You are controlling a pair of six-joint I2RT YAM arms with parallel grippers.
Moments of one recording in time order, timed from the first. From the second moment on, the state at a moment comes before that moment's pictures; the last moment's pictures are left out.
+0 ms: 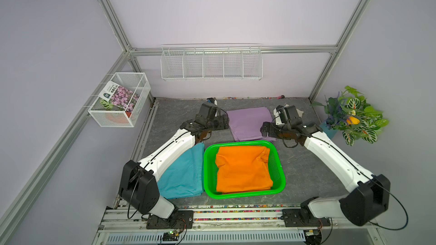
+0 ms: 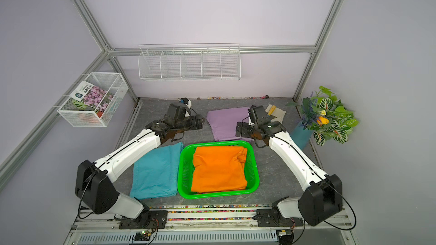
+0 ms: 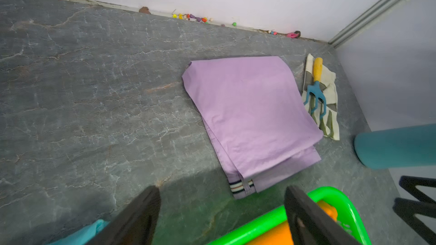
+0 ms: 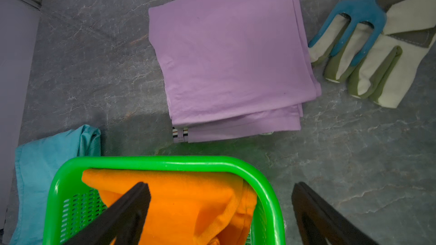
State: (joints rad) left arm -0.57 1.56 1.30 -0.40 0.01 -0.48; right arm 0.37 1.41 1.26 -0.77 -0.04 0.42
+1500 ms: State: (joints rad) left arm -0.45 2.36 1.81 -0.34 0.55 -0.53; right arm 0.20 2.16 1.66 -0.68 -0.30 0.34
